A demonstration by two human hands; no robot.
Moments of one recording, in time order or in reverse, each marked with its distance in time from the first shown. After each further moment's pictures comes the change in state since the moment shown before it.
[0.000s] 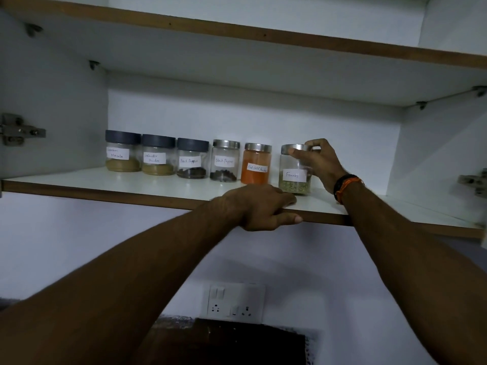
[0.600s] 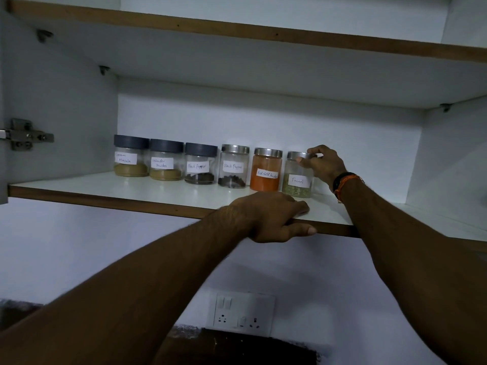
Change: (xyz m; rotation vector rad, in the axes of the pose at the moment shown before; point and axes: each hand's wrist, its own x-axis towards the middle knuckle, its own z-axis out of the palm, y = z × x) left_hand 0.003 -0.003 0.003 -0.011 0.015 0.010; right_hand 0.034 0.009 0.017 -0.317 0.060 -0.018
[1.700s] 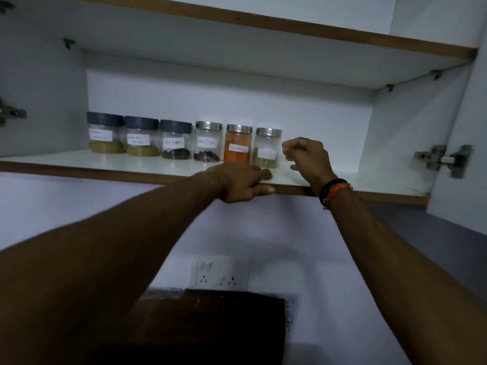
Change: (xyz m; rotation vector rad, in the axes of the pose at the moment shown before) left_hand 0.000 -0.001 0.005 0.077 -0.012 -0.033; right_hand -0.125 -0.014 -0.047 0.069 0.074 -0.064
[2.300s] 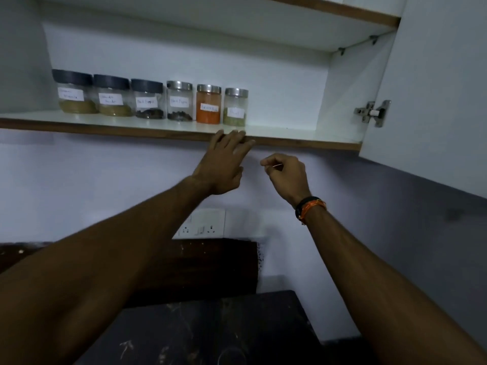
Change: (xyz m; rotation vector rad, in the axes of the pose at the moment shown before) left_hand -0.063 0.100 0.037 -0.036 0.345 -0.084; right_hand -0.163 0.022 -0.037 -0.237 0.000 0.008
